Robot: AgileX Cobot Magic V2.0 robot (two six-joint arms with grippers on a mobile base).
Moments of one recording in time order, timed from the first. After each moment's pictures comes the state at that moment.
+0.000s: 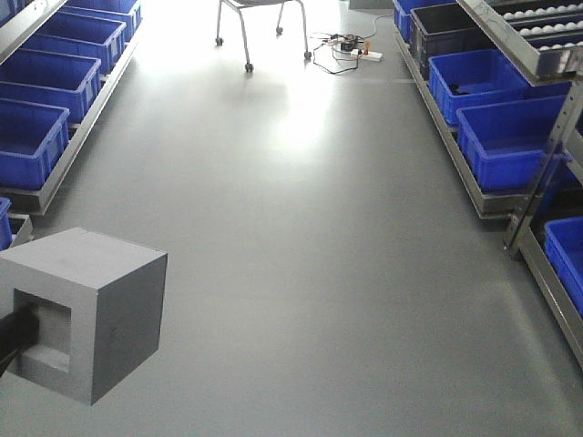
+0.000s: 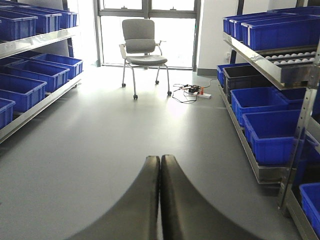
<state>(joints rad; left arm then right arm) -0.49 0.40 -0.29 0.21 0.12 -0.34 0.07 -0.01 0.03 -0.02 0.12 -0.01</state>
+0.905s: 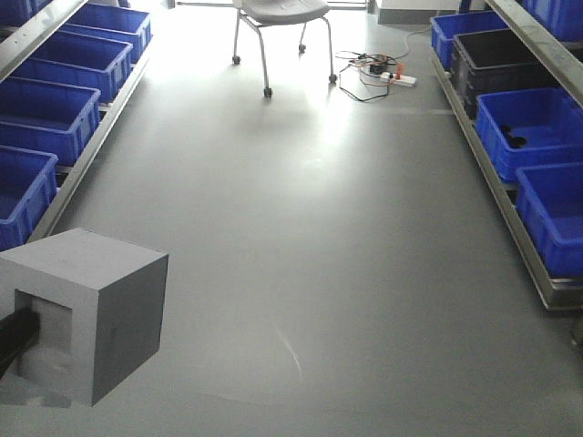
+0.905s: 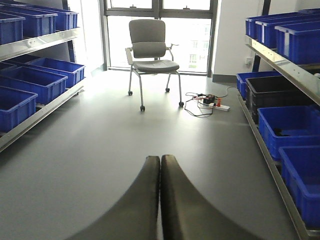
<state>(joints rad) -0.49 0.40 -0.29 0.21 0.12 -0.34 0.07 -0.01 0.03 -0.02 0.12 -0.01</state>
